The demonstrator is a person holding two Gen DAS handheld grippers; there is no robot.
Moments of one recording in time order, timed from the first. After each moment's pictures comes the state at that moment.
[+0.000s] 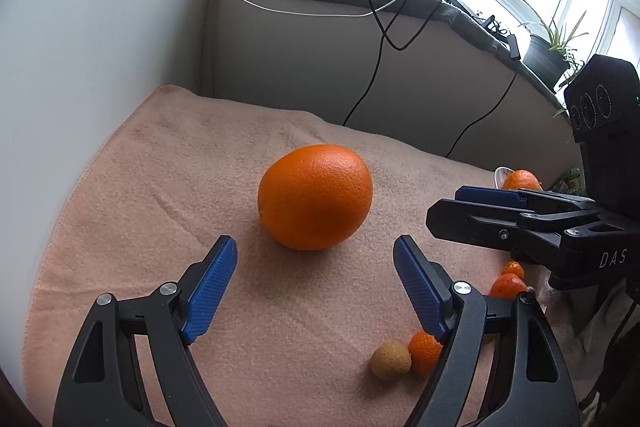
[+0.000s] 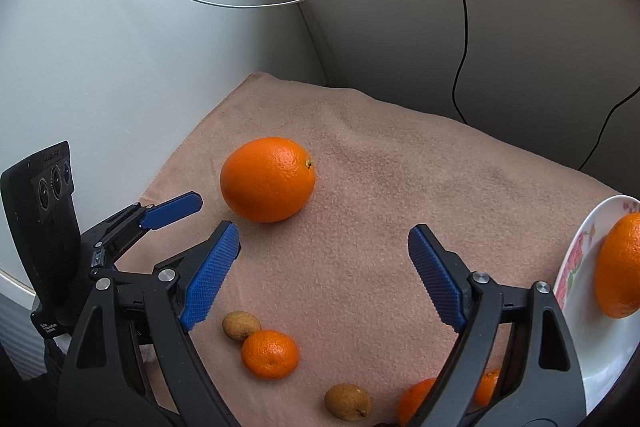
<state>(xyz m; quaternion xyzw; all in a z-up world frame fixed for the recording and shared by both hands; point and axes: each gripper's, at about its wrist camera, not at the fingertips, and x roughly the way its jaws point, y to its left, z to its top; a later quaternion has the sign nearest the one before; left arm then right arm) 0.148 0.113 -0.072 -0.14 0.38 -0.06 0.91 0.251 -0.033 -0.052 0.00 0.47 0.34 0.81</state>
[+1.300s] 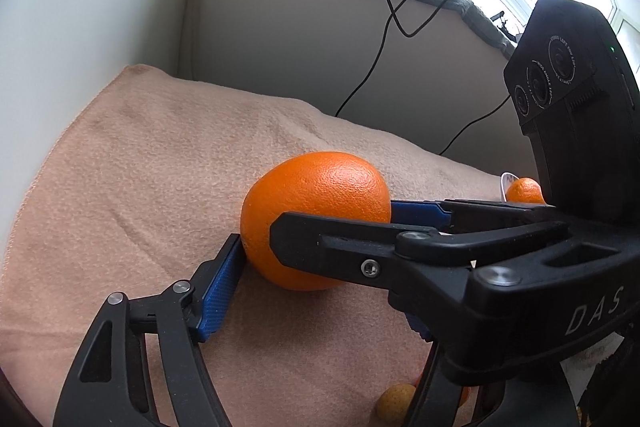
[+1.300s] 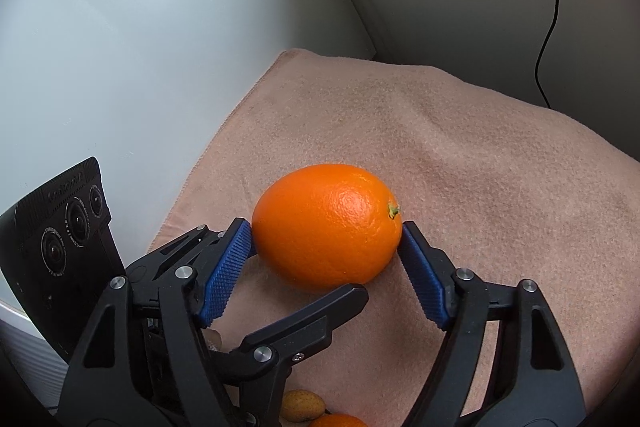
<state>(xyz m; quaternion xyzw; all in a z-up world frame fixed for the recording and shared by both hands) 0.170 0.133 -0.087 -0.16 0.41 -0.09 0.89 0.283 0.036 -0.084 0.04 0.52 0.39 0.76</state>
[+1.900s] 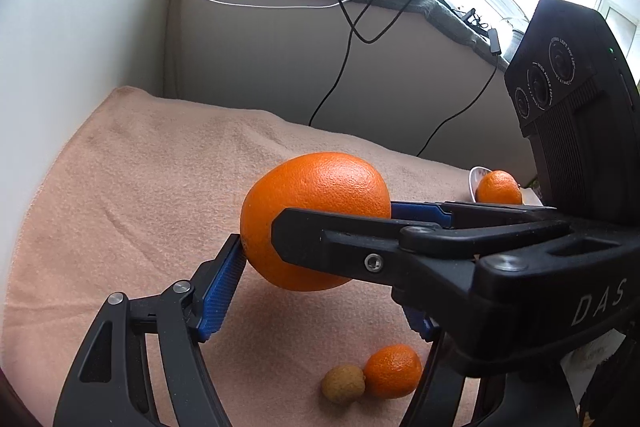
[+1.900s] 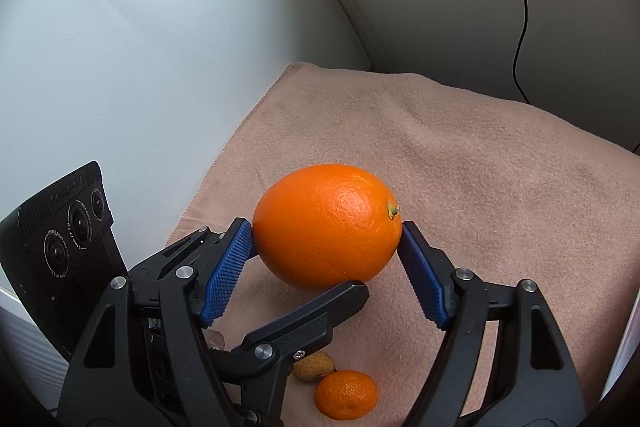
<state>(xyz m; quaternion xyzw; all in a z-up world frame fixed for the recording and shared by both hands) 0.153 0.105 -0.062 -0.15 0.39 -0.10 0.90 0.259 0.001 -0.057 0.06 0.50 0.39 0.77</state>
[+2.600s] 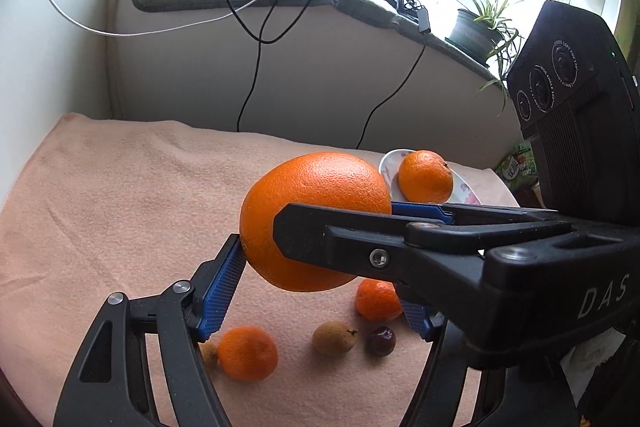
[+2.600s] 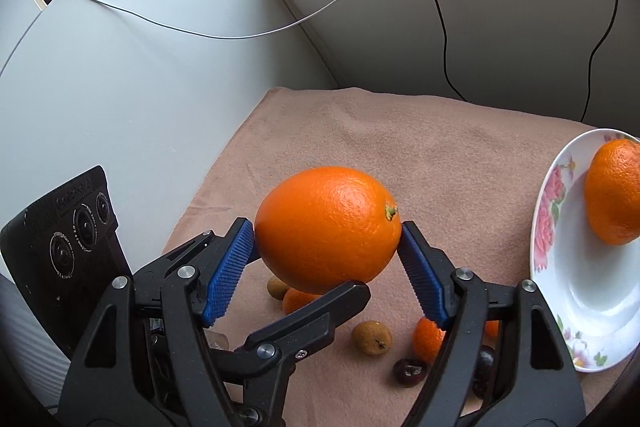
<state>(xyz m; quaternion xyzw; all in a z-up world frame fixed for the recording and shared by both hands) 0.132 0.019 -0.035 -0.12 0.37 -0.15 0.91 0.219 -0.095 -0.028 0.09 0.47 0.35 0.81</state>
